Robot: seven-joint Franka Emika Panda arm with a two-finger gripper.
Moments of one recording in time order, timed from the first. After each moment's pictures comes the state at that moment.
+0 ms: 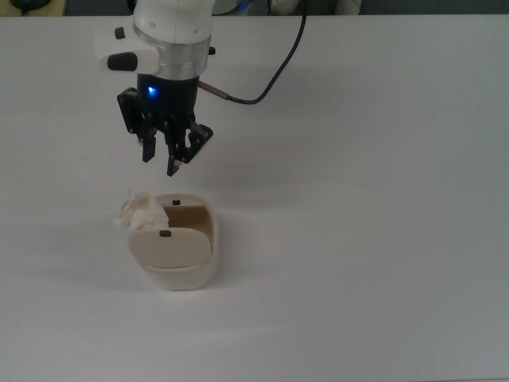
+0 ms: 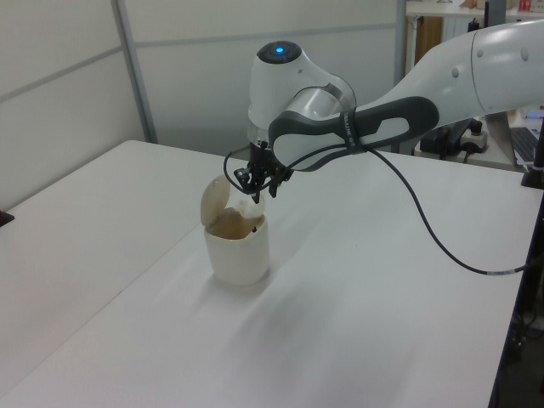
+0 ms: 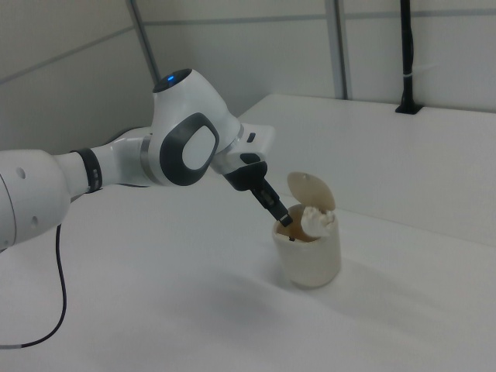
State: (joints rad) arm 0.11 0.22 -0.13 -1.67 -0.21 2.21 0.62
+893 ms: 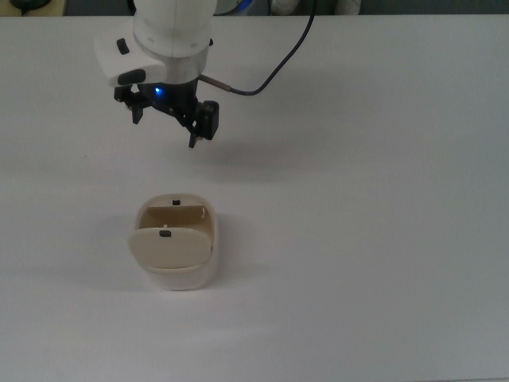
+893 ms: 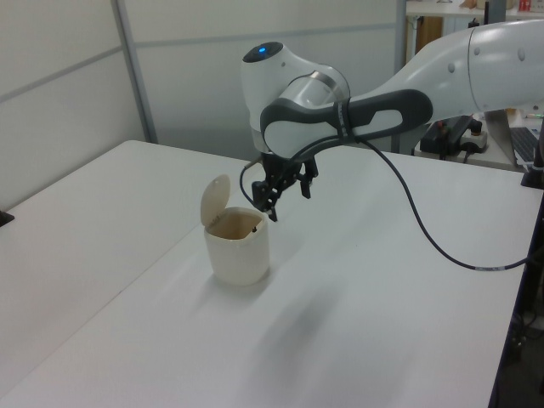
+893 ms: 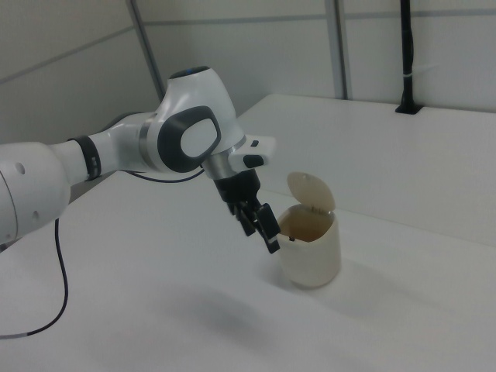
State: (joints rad) arm 0.11 0.24 -0.13 -1.60 -0.16 1.85 0.36
